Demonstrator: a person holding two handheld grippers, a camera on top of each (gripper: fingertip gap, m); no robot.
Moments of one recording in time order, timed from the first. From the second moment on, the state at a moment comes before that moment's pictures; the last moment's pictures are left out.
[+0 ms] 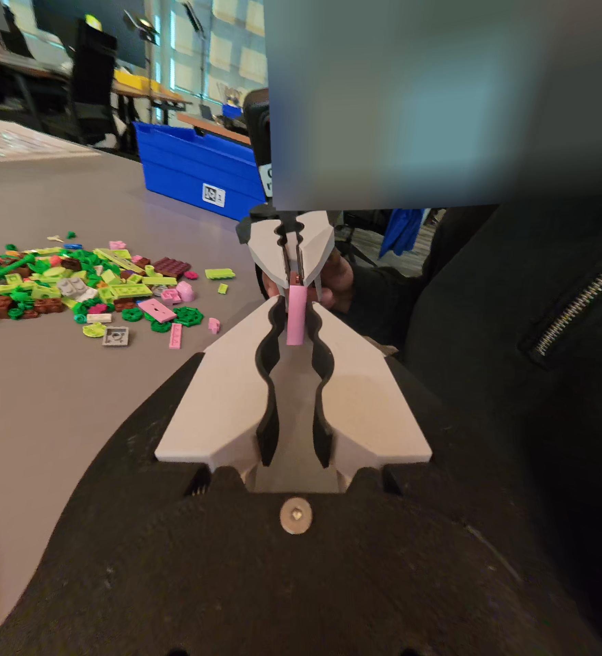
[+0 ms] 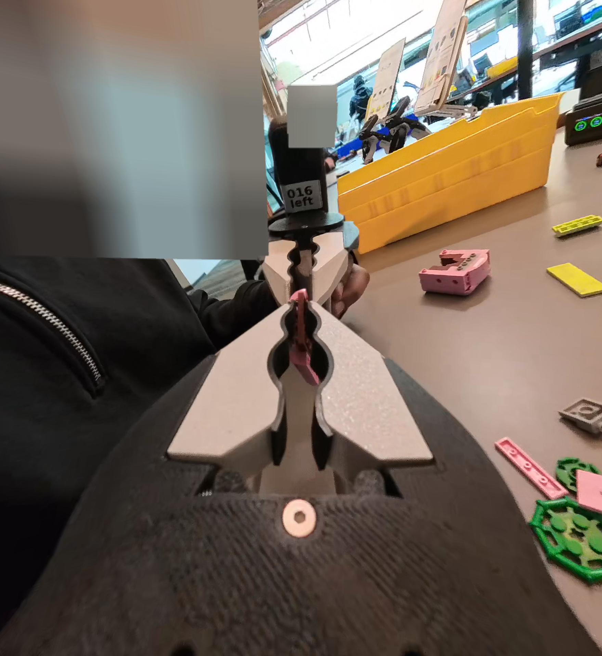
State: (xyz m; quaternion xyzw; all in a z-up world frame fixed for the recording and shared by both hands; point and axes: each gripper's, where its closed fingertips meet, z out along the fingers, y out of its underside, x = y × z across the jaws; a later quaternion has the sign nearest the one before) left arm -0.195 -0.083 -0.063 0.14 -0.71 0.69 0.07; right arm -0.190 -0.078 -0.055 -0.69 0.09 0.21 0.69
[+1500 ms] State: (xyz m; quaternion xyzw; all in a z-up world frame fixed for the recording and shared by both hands) left arm -0.167 -0.074 -0.103 0.26 -0.76 0.59 0.08; right arm -0.133 -0.097 -0.074 -0.66 0.27 0.20 0.68
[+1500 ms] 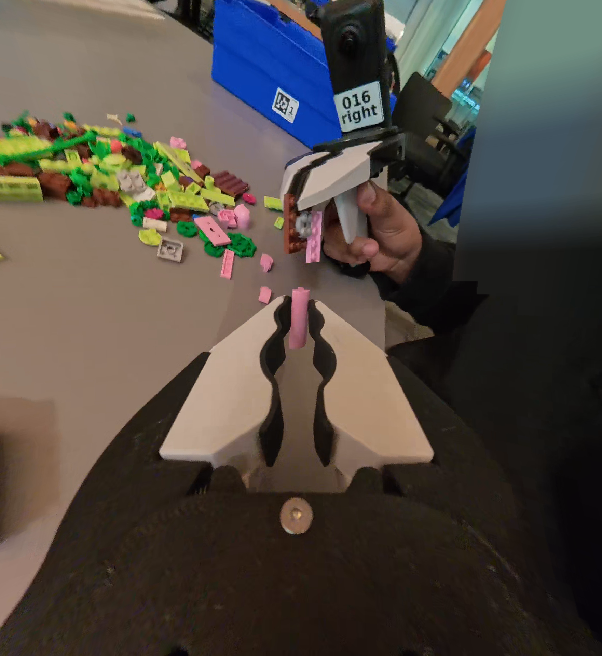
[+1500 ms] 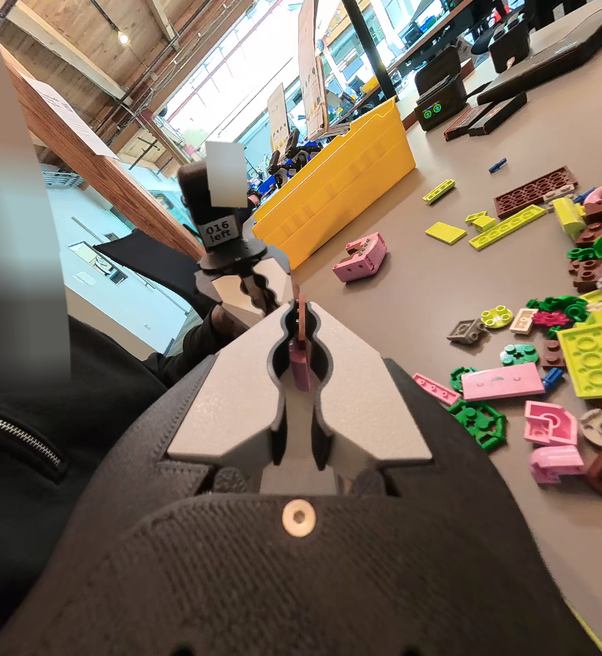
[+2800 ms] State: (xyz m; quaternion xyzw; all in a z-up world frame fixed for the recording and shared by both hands) left arm -0.157 -0.065 -0.058 0.24 -0.66 0.71 0.04; right arm -0.158 -0.072 -0.080 -0.75 0.17 0.04 0.64
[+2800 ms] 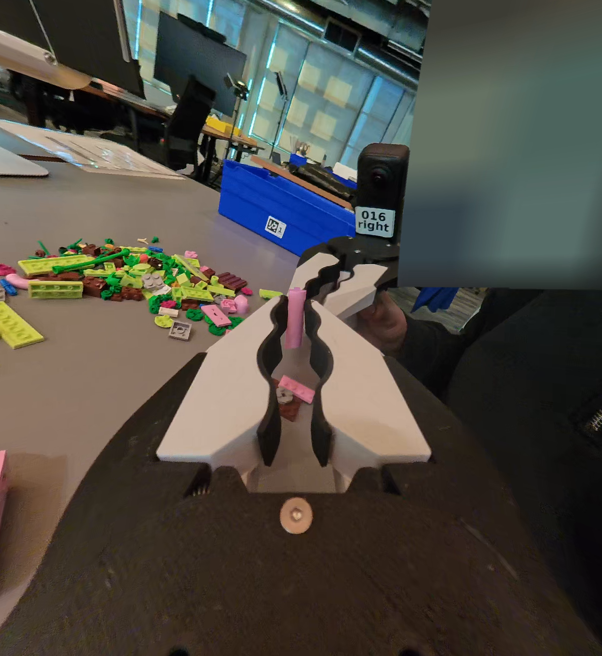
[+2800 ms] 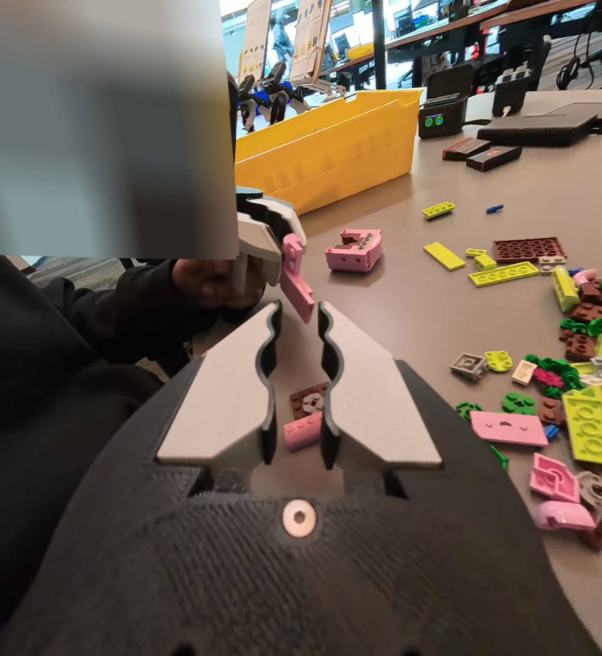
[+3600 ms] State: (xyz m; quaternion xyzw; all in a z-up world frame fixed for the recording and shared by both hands) left arm -0.142 -0.057 -0.071 0.28 -0.67 0.69 0.02; right arm -0.181 -0.074 -0.064 -0.74 0.08 0.00 0.67
